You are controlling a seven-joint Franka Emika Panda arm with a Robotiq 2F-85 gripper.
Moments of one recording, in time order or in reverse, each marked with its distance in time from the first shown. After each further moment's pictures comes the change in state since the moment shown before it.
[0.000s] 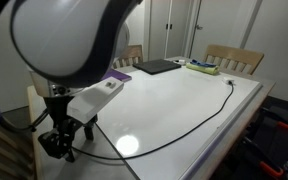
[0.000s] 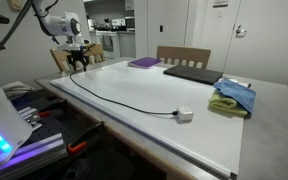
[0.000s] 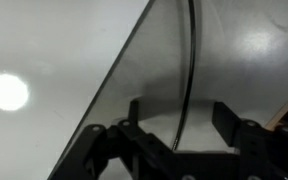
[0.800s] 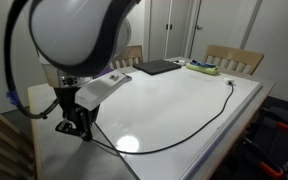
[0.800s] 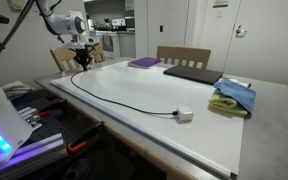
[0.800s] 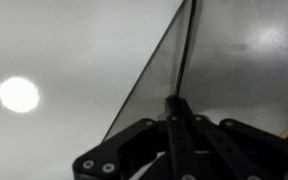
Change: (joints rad) arm -0.020 -0.009 -0.027 0.009 -0.006 -0.025 -0.001
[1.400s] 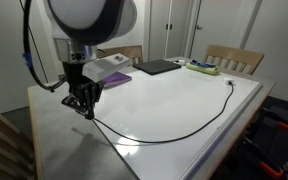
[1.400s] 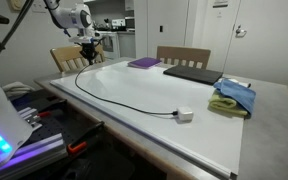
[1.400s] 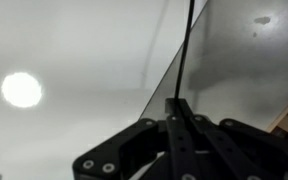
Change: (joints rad) arm -0.087 -0.072 0.021 -0.028 0.001 0.000 -0.032
